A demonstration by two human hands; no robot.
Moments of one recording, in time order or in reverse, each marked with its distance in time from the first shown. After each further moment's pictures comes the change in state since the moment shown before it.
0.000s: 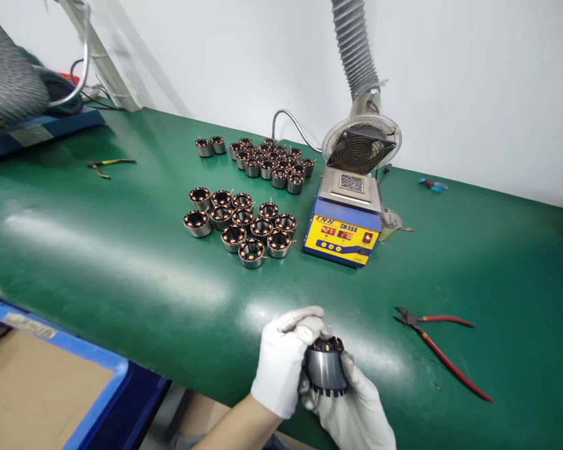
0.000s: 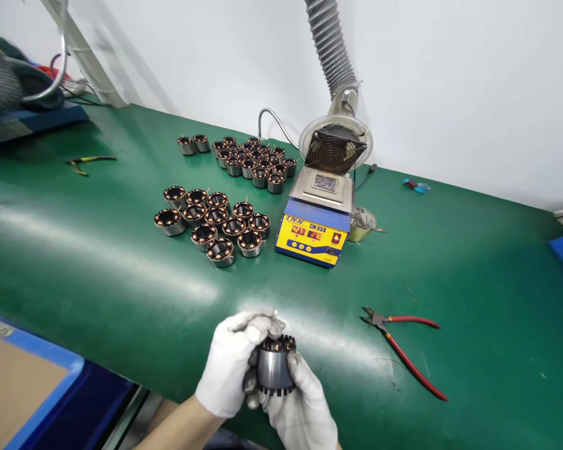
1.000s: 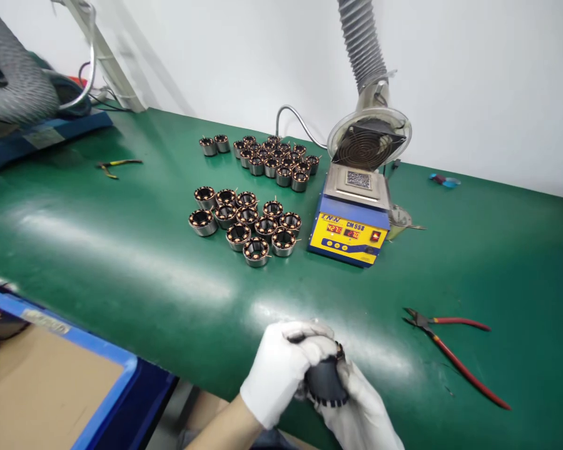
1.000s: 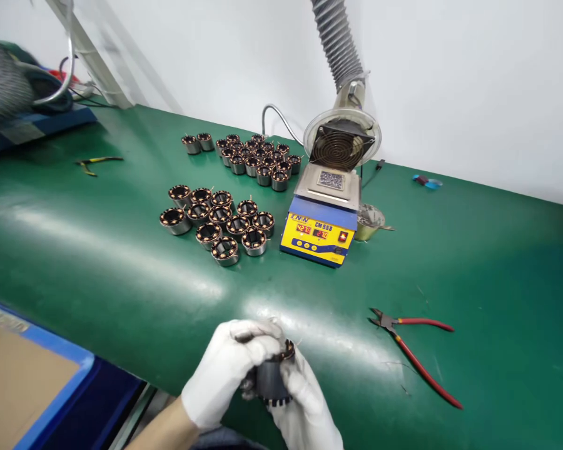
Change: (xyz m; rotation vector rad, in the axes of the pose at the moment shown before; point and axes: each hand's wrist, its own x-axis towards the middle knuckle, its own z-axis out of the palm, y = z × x) left_hand -0.010 0.024 -0.005 0.147 -0.170 -0.188; right_hand -0.003 0.002 0.014 -0.153 0.198 -0.096
